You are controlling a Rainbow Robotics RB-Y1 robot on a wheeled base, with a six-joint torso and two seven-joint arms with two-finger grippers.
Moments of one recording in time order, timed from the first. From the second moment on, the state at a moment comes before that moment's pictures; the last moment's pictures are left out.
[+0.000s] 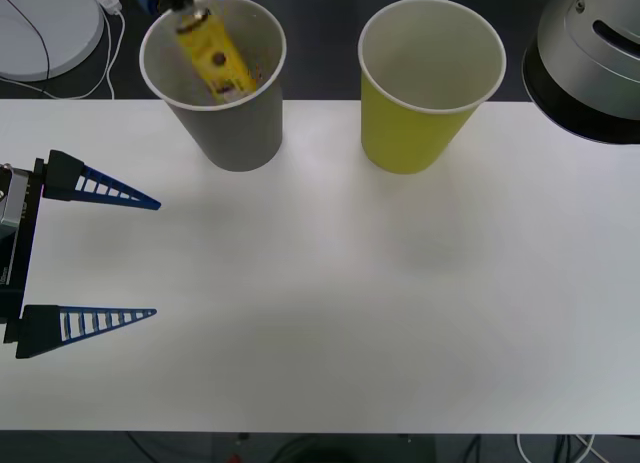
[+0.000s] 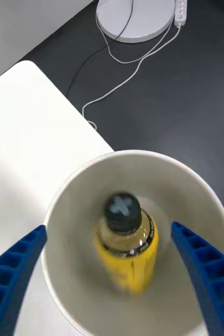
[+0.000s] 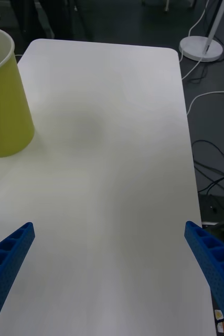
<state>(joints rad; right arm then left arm) -1.98 -0.25 1.36 -0.52 1.27 -0.90 -1.38 0.12 1.13 0.30 -2.20 -1.16 -1.22 0.36</state>
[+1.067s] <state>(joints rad) -1.87 -0.49 1.25 -0.82 1.24 -0.90 -1.30 0.12 1.13 0.30 -2.20 -1.16 -1.22 0.36</state>
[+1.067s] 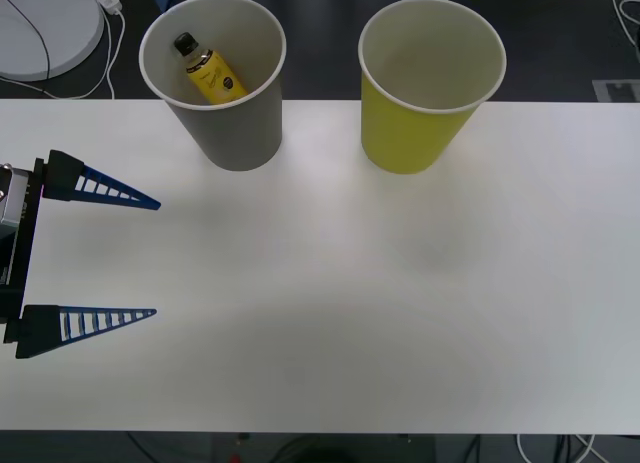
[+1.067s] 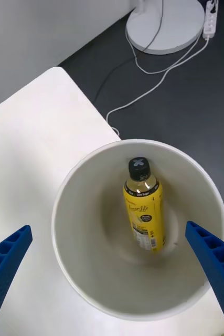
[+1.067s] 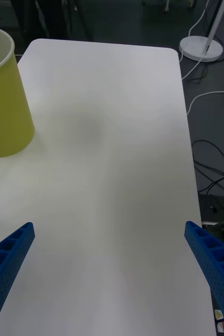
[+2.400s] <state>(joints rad) -1.44 -1.02 0.91 -1.54 1.20 -0.87 -1.11 0.12 1.13 0.30 -2.20 -1.16 -1.22 0.36</state>
